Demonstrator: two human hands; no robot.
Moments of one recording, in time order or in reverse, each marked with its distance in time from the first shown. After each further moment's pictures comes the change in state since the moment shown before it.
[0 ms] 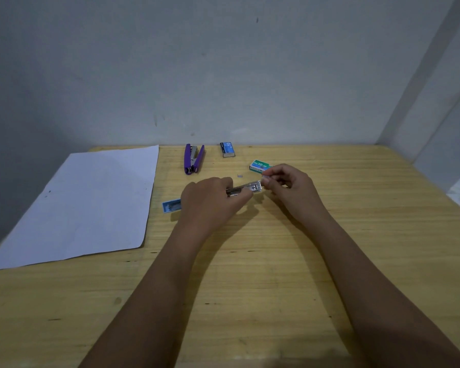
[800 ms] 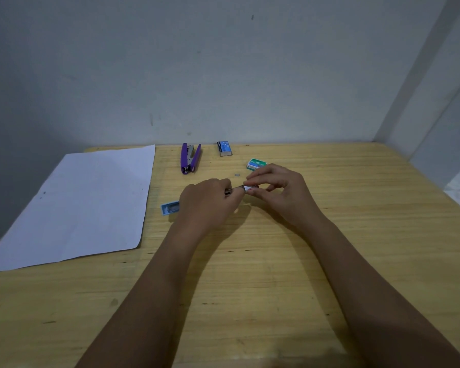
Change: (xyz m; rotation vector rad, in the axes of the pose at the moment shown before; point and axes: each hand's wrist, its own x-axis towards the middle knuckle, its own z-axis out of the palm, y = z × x) left_hand 0.001 -0.001 0.000 0.004 -0.105 0.032; right_hand -0.007 -0.007 0.003 -0.141 -0.116 -0.248
